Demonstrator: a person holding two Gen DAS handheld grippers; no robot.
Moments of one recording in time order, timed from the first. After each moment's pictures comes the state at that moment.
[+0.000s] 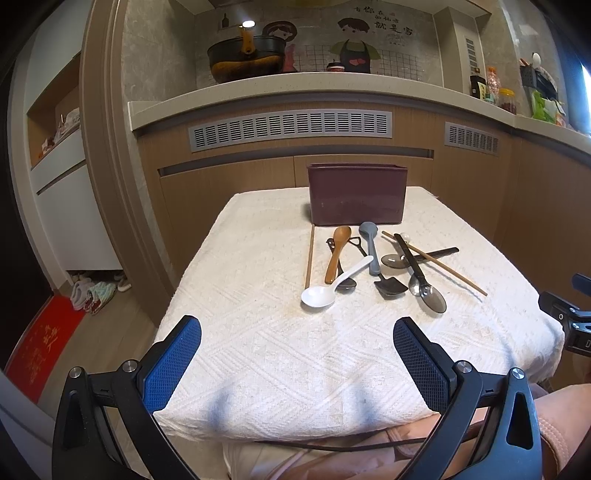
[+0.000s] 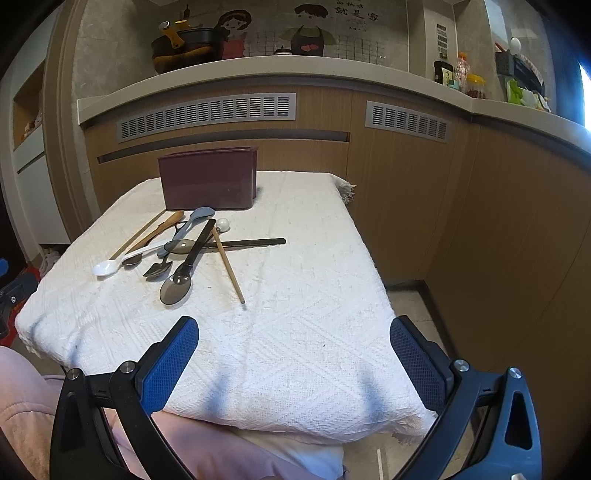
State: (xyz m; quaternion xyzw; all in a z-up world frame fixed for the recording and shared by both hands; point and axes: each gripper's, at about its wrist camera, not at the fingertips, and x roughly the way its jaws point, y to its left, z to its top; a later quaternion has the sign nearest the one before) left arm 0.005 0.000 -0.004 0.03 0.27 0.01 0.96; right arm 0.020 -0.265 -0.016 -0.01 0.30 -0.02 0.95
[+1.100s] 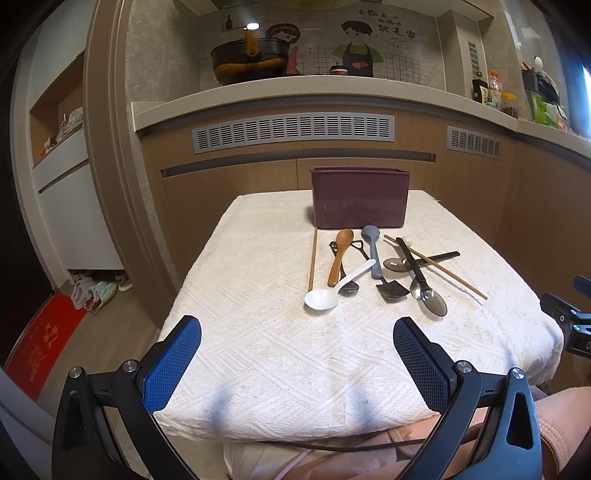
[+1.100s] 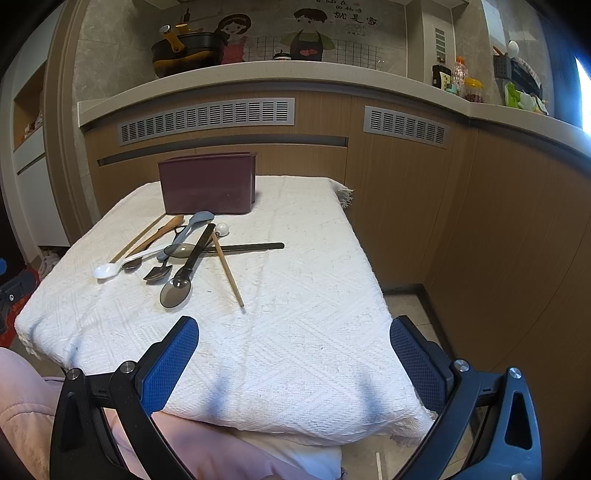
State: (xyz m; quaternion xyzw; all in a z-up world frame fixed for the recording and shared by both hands) left arm 0.002 0.004 -0.001 0.02 0.27 0.01 0.96; right arm 0.016 -0.265 -0.011 -0.02 0.30 -0.02 0.96
